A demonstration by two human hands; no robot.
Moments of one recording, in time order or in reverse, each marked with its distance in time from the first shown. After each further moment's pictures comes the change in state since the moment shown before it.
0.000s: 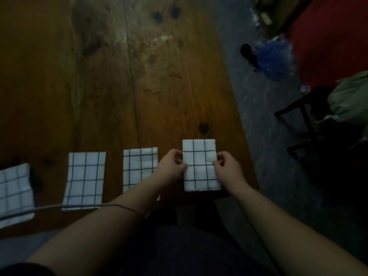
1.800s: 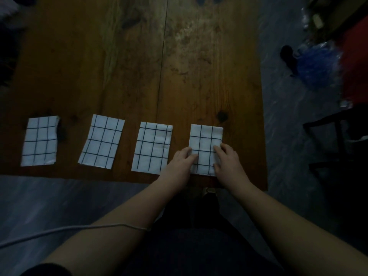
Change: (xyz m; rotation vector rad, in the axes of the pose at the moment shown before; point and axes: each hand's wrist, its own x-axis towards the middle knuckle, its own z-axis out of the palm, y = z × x) left_hand -0.032 -0.065 0.050 0.675 0.227 0.358; right_hand 0.002 0.031 0.018 -0.605 -0.124 -0.443
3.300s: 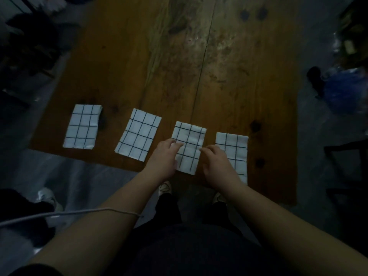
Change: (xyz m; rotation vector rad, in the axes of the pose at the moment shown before) left_hand -0.057 -0.103 -0.065 -0.043 0.153 -0.244; right_hand -0.003 -0.119 0.034 -0.067 -0.075 -0.250
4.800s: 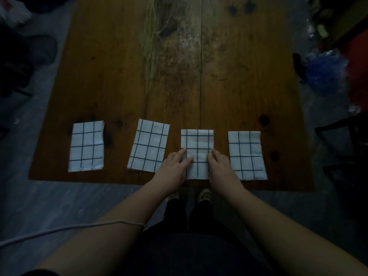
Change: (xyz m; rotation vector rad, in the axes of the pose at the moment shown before) left_hand 0.010 -0.062 -0.002 0.215 -0.254 0.275; right_hand 0.010 -0.047 0.052 -0.135 -0.029 0.178
